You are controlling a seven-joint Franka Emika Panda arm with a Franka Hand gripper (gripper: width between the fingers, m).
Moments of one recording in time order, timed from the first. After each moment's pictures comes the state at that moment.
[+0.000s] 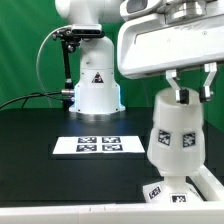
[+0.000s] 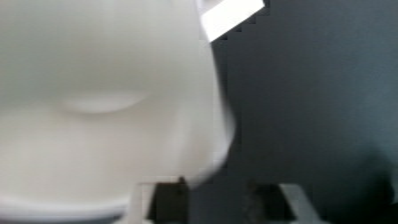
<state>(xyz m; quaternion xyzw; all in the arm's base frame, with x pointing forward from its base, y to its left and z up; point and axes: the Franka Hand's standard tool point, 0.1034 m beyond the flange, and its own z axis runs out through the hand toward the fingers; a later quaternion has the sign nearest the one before) 0.658 0.089 0.170 -0.95 0.27 -0.17 0.06</state>
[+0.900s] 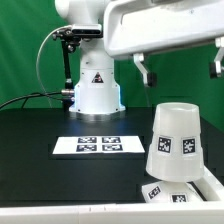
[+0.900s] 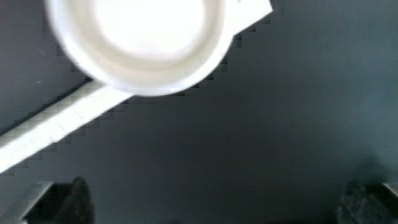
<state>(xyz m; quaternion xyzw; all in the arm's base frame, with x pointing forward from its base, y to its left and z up) 0.654 0.070 0.207 -0.96 0.26 -0.13 0.07</state>
